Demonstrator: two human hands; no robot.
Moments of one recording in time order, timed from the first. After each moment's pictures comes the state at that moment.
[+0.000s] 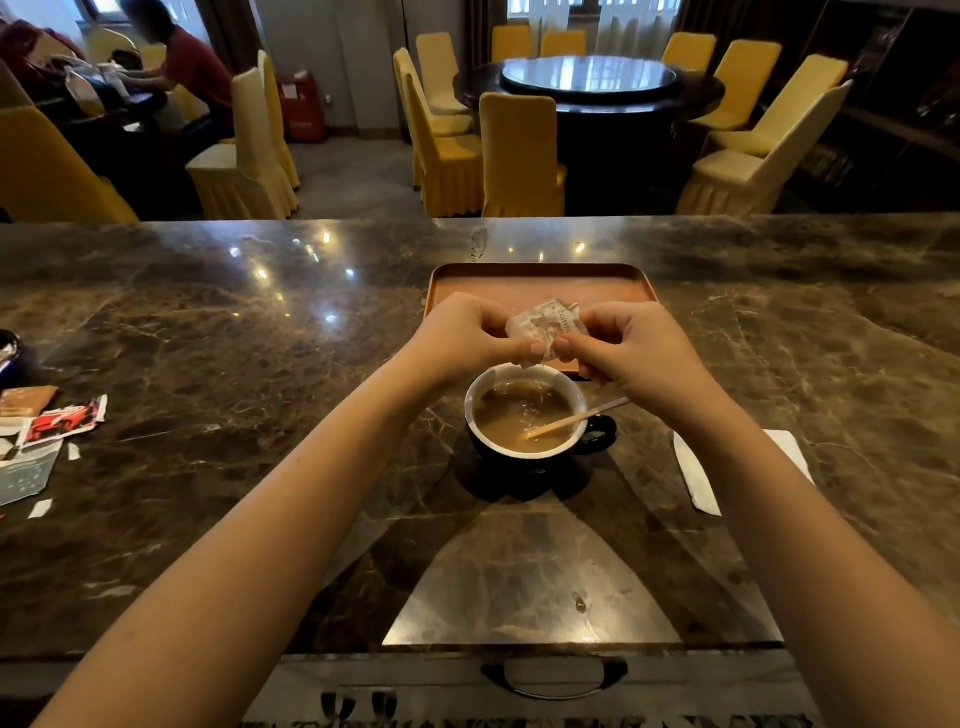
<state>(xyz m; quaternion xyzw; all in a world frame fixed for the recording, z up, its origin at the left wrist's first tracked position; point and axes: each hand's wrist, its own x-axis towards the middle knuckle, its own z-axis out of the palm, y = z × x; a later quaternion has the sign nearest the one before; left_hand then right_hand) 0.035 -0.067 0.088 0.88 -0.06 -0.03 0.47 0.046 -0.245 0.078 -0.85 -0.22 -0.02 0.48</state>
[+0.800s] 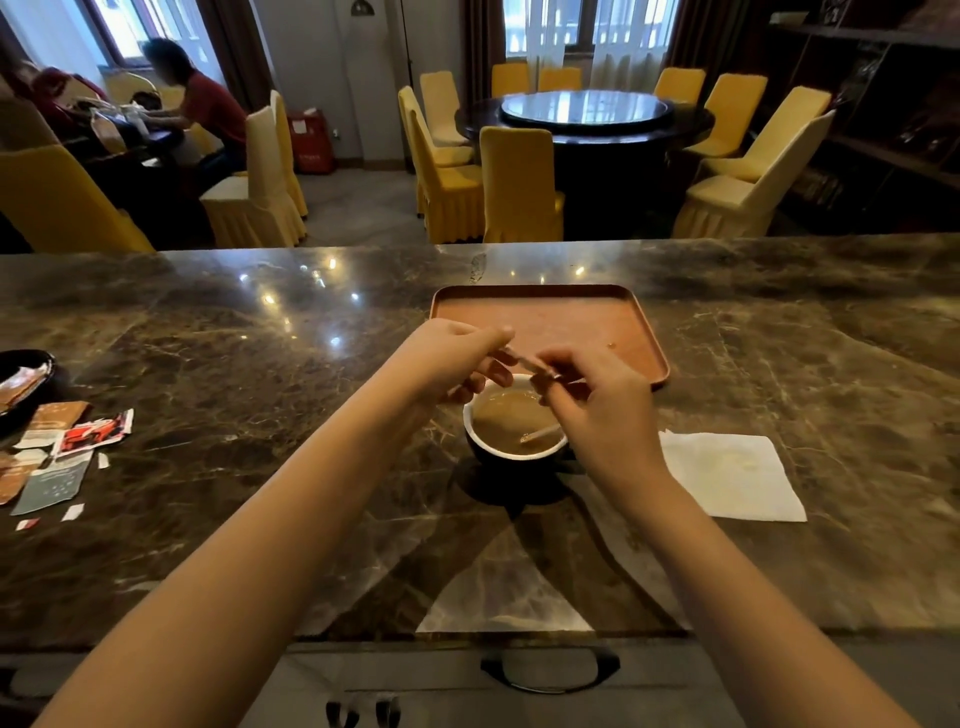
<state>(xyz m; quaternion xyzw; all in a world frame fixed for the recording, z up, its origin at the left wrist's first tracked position) 0.006 -0.067 0.105 0.81 0.09 -0.08 0.57 -0.005 -0.225 0.061 -0.83 -0.23 -0.22 0.45</state>
